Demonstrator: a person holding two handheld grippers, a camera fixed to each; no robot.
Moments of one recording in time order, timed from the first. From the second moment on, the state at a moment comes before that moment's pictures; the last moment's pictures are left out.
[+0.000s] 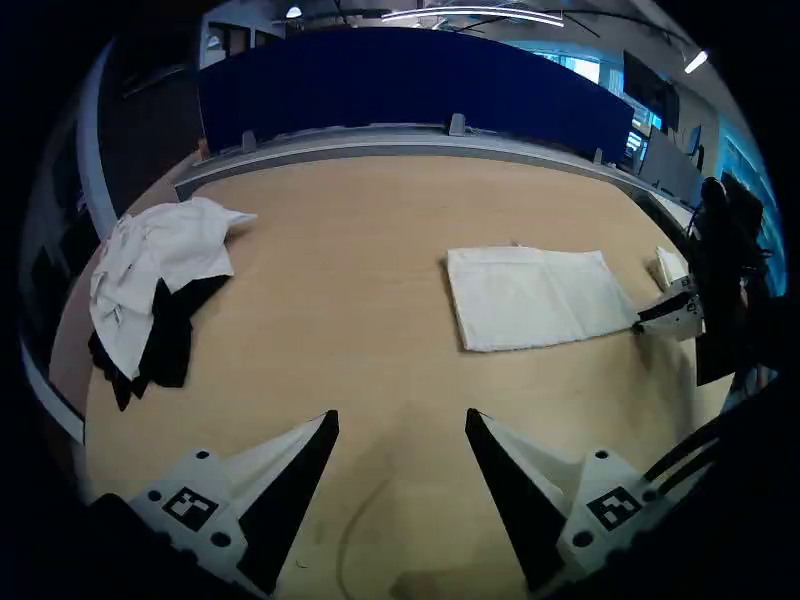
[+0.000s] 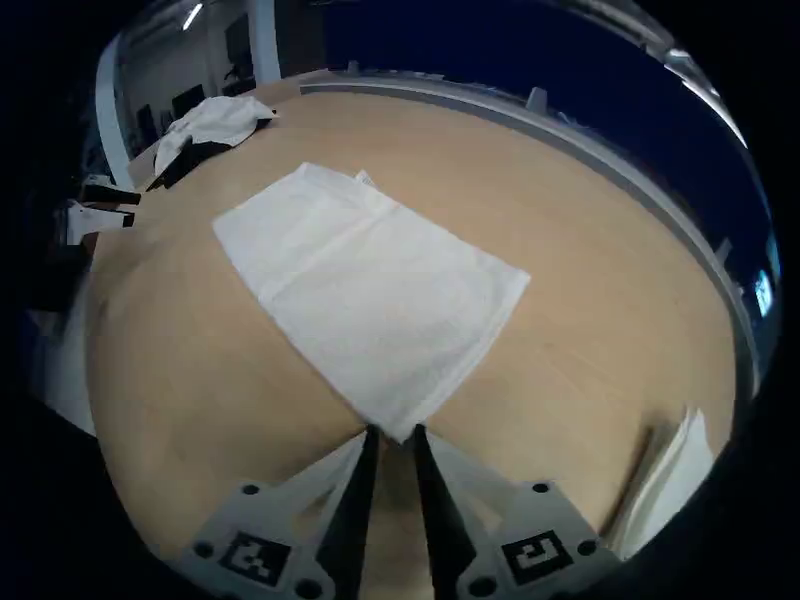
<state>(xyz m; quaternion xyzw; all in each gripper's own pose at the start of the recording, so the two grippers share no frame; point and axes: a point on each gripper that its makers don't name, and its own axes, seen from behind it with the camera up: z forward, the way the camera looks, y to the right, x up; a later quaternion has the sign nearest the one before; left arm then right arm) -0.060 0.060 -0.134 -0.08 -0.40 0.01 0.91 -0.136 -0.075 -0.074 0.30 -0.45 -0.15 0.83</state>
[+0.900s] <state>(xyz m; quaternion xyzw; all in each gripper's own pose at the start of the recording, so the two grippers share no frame) -0.048 0.052 -0.131 -0.07 -0.39 0.00 0.92 -0.068 -0.098 -0.024 0.32 -0.38 -0.20 0.84</state>
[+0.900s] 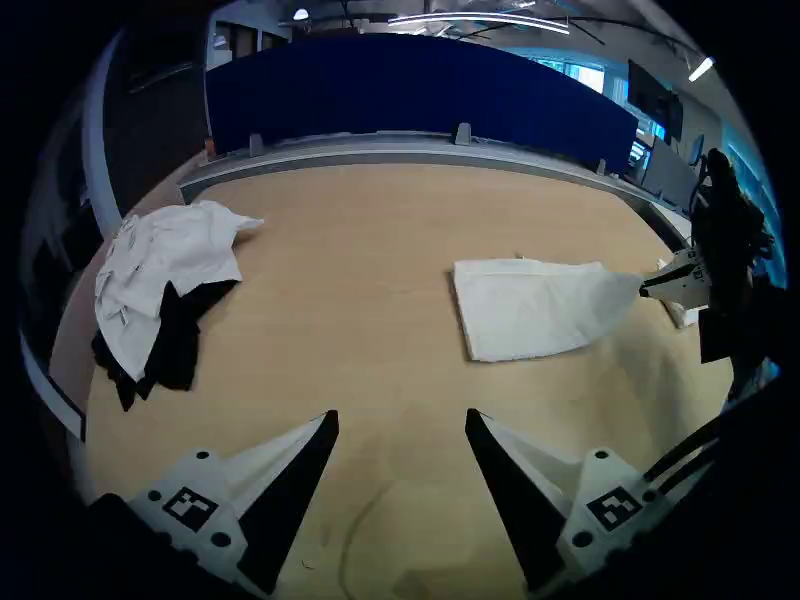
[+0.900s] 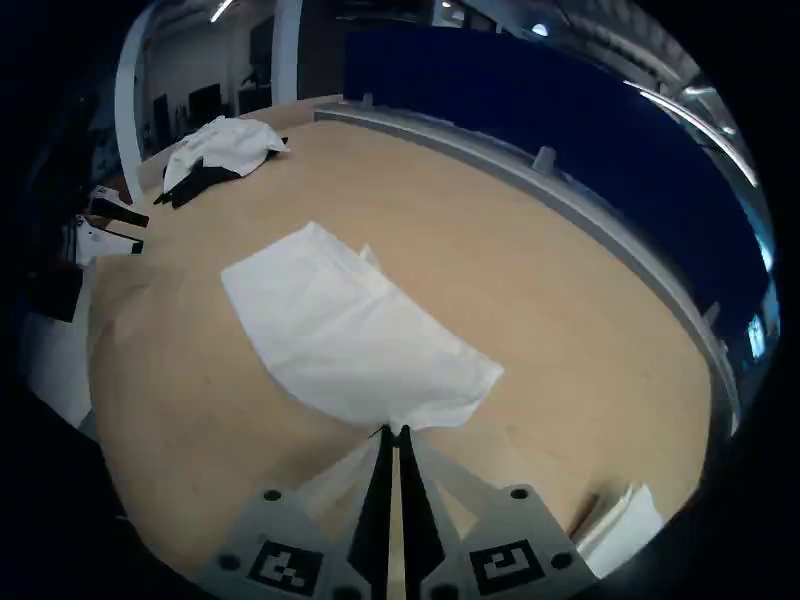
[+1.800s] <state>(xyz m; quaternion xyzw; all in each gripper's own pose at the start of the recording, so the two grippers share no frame) -0.026 0.038 -0.124 -0.06 -0.37 -0.01 0.93 -0.017 -0.179 0.018 0.38 -0.32 -0.27 0.82</state>
